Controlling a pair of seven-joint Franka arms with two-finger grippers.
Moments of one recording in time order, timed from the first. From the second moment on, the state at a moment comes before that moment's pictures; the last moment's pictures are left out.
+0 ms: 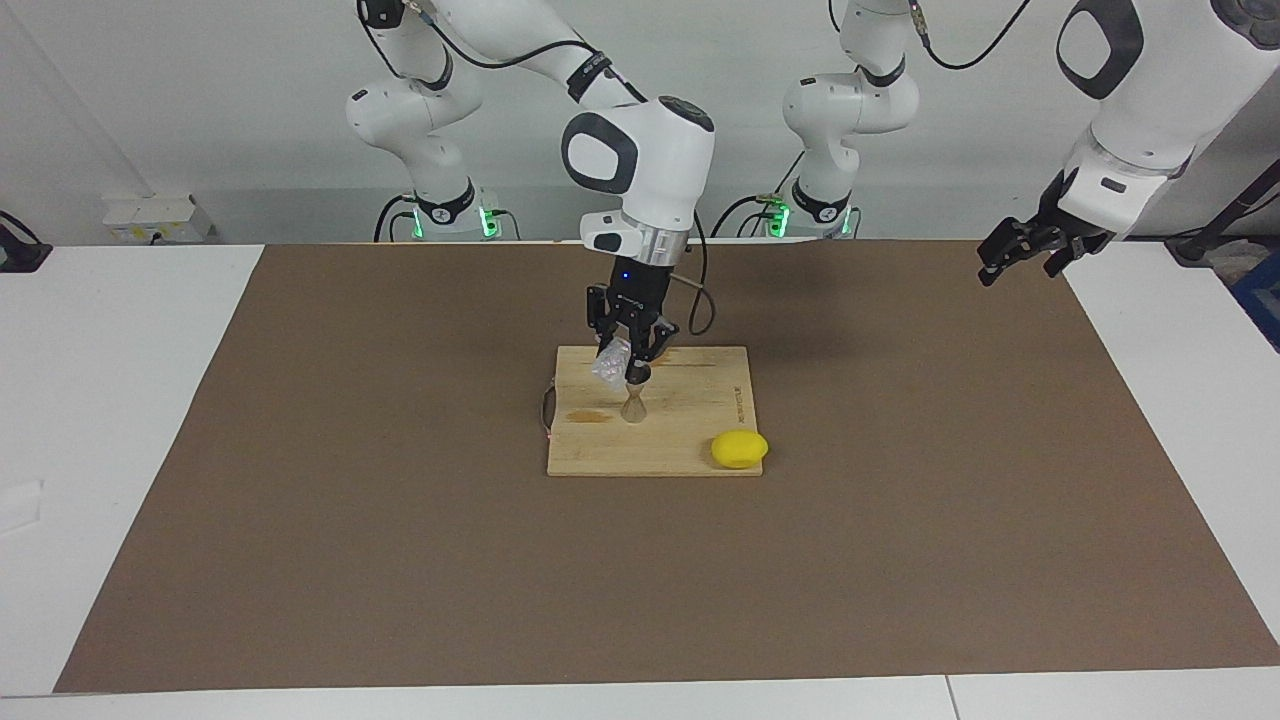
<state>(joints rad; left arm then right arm) -0.03 -0.01 0.06 -1.63 0.00 1.56 -0.04 0.59 0.26 0.09 -1.72 -0.47 2.07 1.69</state>
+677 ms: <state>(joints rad) -0.03 -0.01 0.06 -1.63 0.00 1.56 -0.04 0.40 0.26 0.09 -1.69 -0.10 2.07 1.62</state>
